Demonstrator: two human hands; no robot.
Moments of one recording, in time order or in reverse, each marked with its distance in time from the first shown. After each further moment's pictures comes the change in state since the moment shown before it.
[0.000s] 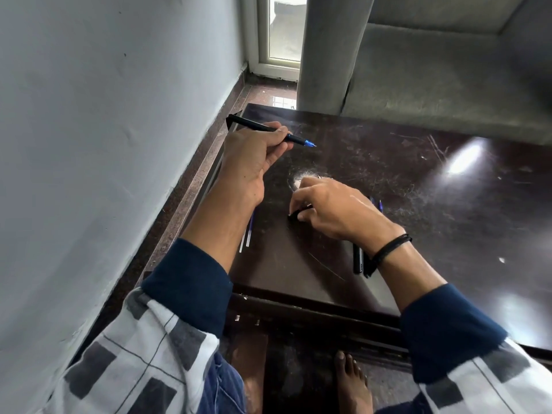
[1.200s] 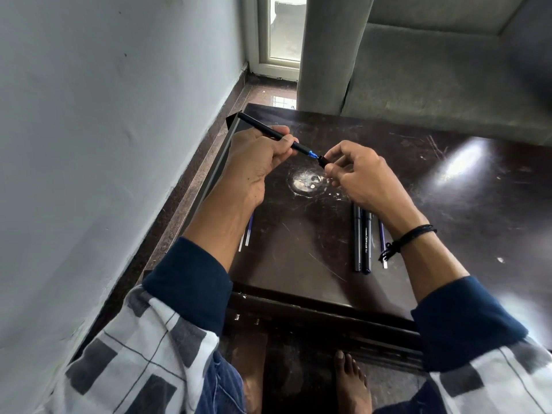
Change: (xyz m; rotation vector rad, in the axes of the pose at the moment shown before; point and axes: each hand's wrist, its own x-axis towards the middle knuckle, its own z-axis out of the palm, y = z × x) left_hand 0.000 -0.005 0.003 0.148 -0.075 0.029; right_hand -0.001 0.029 -0.024 0.507 0.349 0.298
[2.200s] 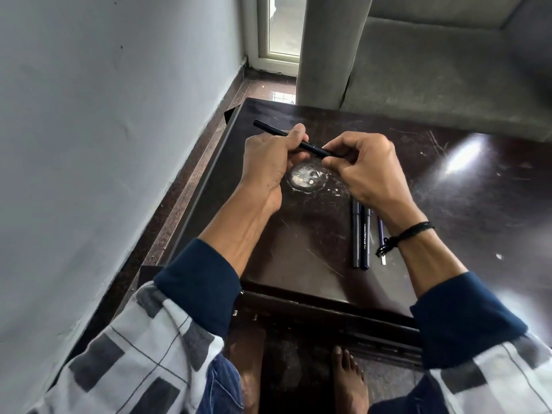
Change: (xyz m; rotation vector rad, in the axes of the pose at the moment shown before) left_hand -0.007 -0.018 0.020 -0.039 0.061 -0.016; right_hand -0.005 -0.004 -0.003 0.063 0.161 -0.142
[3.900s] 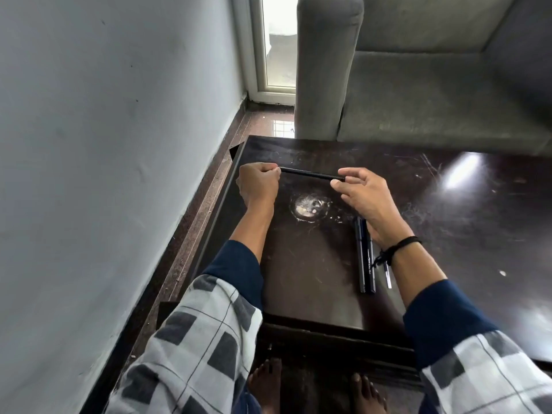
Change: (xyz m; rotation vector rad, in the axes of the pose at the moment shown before) left_hand 0.070 -0.017 -0.008 0.543 0.315 0.180; right_hand 0.024 0.044 0.018 0.551 0.070 0.453
